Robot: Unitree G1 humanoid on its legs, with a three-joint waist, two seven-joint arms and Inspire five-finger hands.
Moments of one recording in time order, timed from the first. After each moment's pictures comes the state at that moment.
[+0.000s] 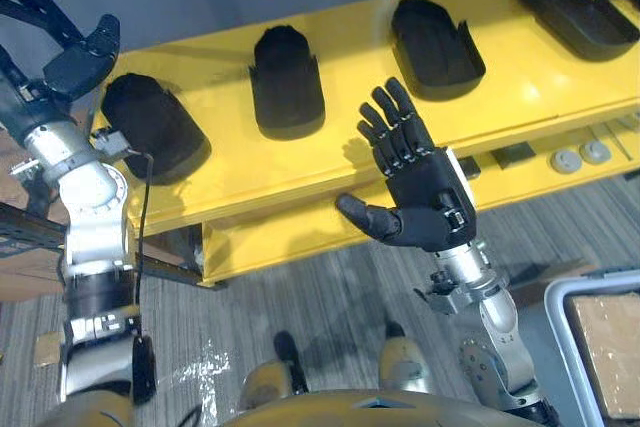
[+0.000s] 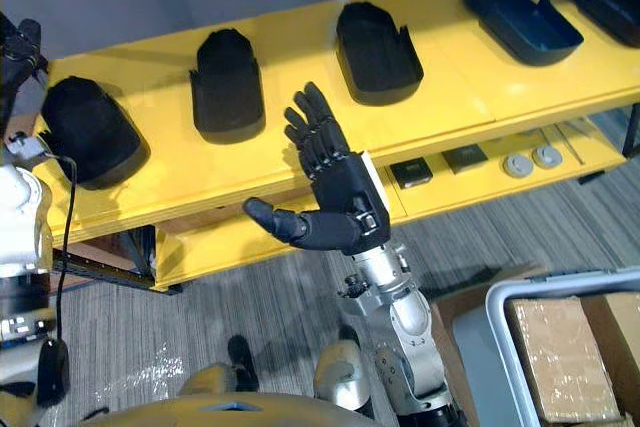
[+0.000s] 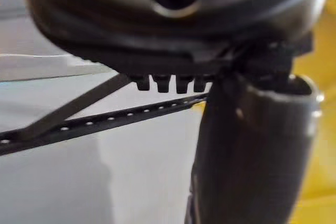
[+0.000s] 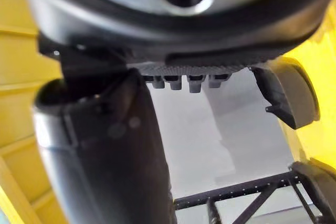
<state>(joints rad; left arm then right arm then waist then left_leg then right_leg) -0.31 0.40 0.33 -0.06 0.01 -0.28 0.55 0.19 -0.18 0.17 -0.36 0.47 -0.31 0.32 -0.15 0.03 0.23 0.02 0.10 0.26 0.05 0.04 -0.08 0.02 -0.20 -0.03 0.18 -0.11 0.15</state>
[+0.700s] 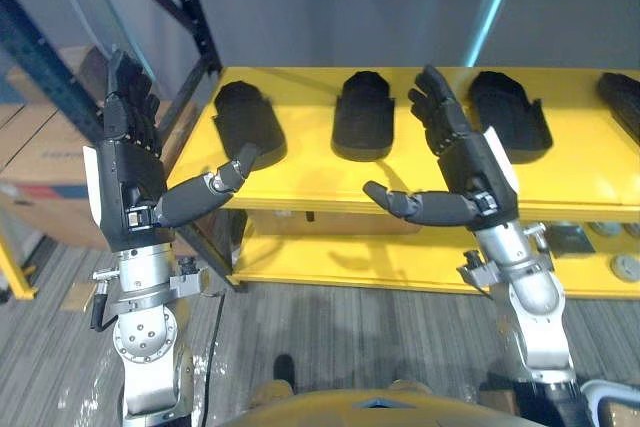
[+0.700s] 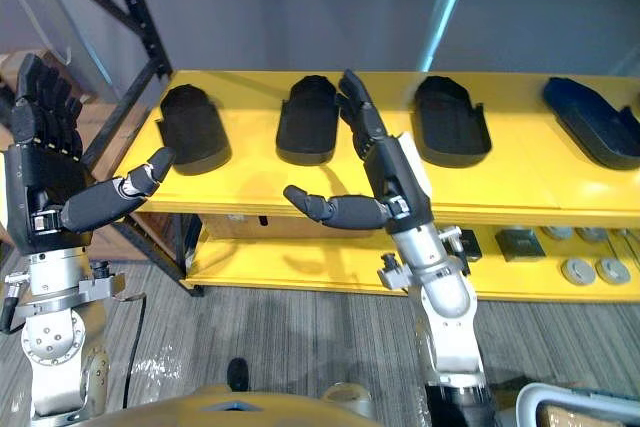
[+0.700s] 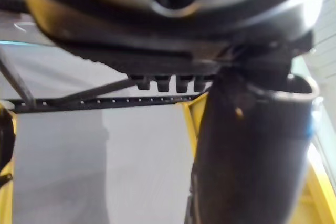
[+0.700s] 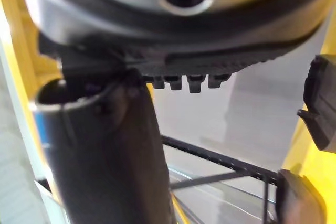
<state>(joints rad) 0.28 0.05 0.19 -0.47 -0.08 -0.40 0.04 -0.01 -0.29 -0.02 -0.19 0.09 -0.35 0.30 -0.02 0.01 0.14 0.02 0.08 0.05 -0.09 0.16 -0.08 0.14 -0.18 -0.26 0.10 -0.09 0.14</state>
